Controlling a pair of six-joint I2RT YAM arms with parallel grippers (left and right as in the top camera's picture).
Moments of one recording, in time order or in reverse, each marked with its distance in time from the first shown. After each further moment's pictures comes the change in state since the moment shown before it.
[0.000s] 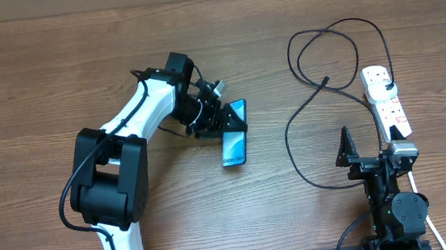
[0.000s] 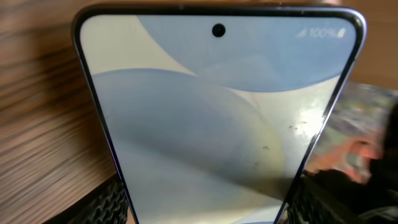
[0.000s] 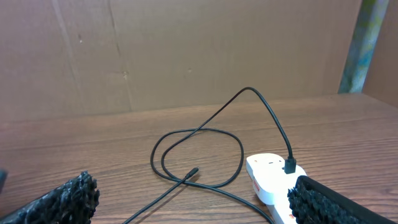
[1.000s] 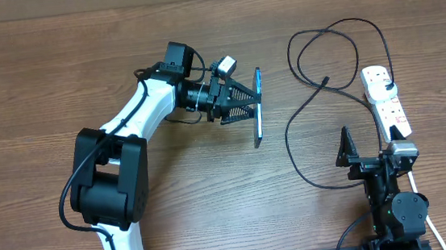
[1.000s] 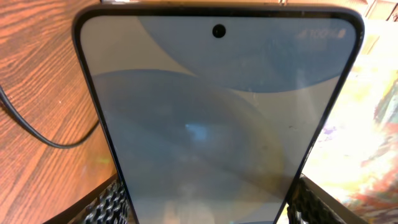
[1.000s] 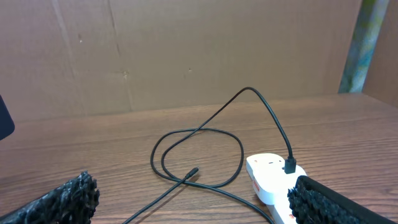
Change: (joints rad) left arm 0.000 0.000 0.001 0.253 0.644 -0.220; right arm 0.000 0.000 0.000 -0.001 0.000 0.000
